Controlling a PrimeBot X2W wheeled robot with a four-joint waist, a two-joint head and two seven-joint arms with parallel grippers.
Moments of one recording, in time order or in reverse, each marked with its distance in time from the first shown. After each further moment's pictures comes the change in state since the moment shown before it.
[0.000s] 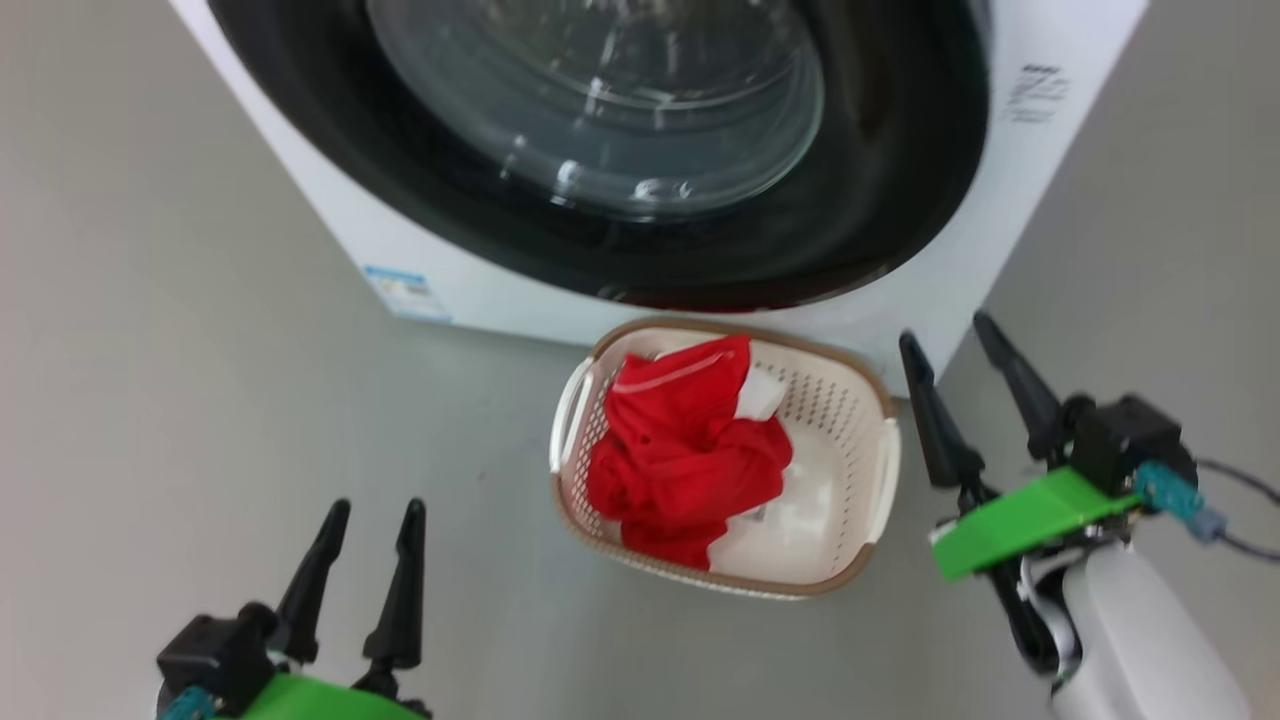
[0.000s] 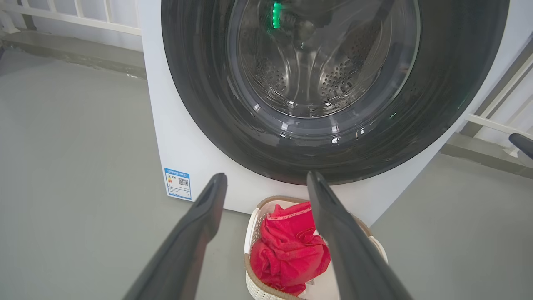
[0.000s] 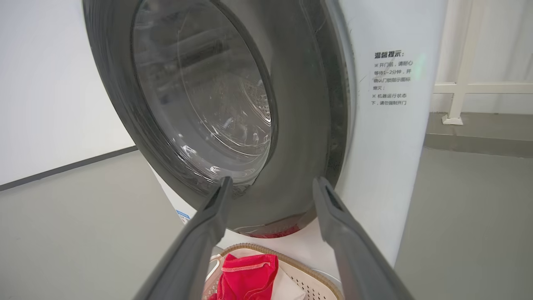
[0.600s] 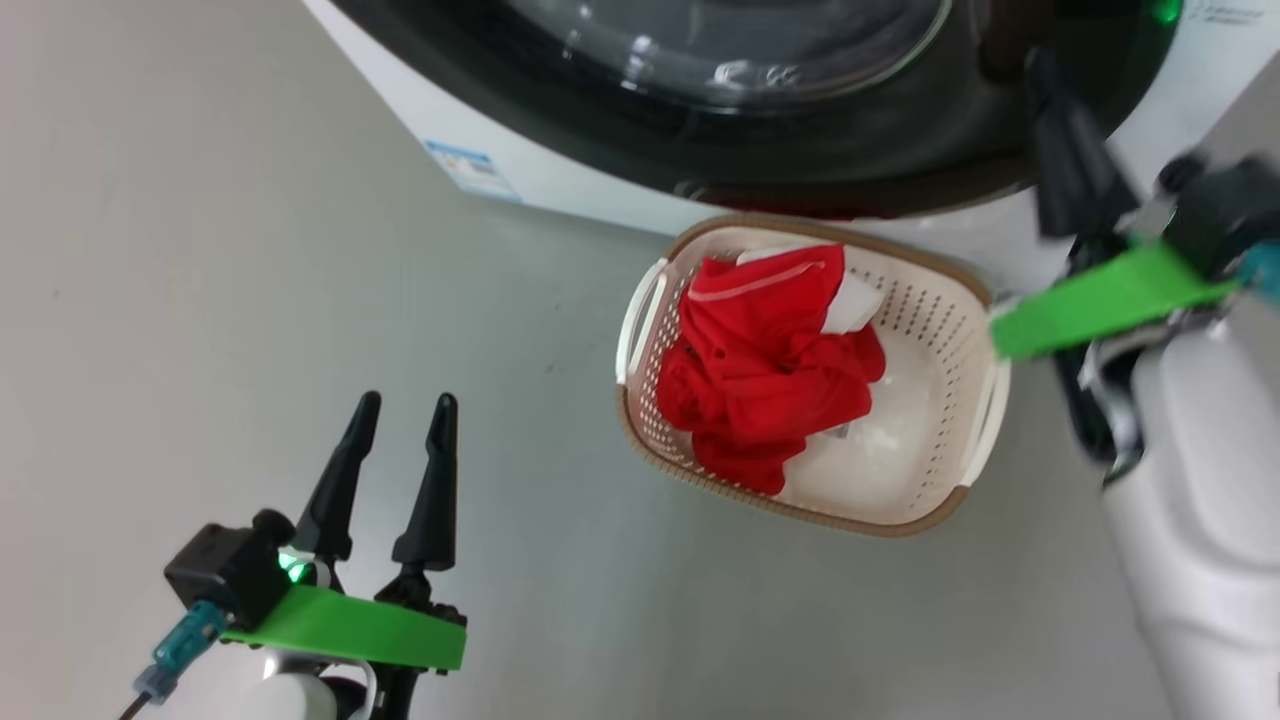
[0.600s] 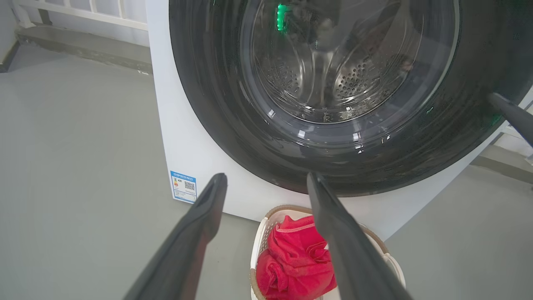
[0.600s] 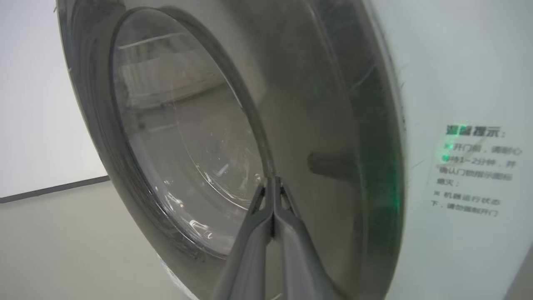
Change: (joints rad) left arm -0.128 -0.031 -0.037 -0.027 -0.045 0.000 0.000; right arm -0.309 -0.050 -0.040 0.021 -0.066 0.000 0.000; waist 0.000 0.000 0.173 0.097
